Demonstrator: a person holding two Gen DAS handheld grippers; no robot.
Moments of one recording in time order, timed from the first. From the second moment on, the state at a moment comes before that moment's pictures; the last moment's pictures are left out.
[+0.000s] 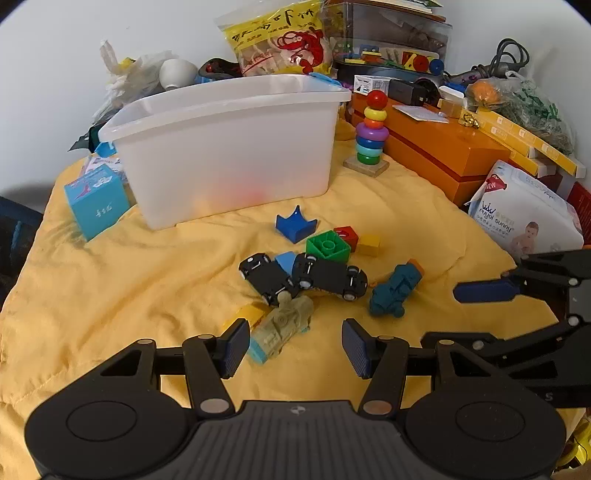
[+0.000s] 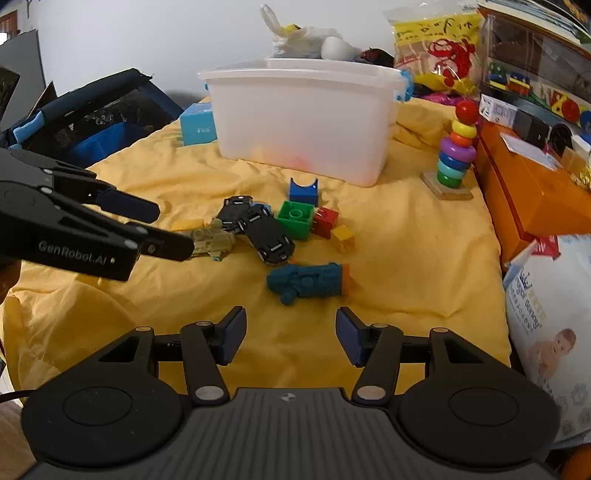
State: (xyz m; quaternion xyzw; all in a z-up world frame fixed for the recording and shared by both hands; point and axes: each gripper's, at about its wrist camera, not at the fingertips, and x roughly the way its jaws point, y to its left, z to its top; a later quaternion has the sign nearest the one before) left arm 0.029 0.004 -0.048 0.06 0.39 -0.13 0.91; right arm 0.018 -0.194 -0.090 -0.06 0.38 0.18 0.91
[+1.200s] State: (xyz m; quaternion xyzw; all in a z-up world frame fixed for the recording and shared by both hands) left arm 0.108 0.011 -0.050 0.00 0.46 -0.12 0.88; right arm 0.093 -0.138 -0.117 -0.22 0.34 0.25 0.88
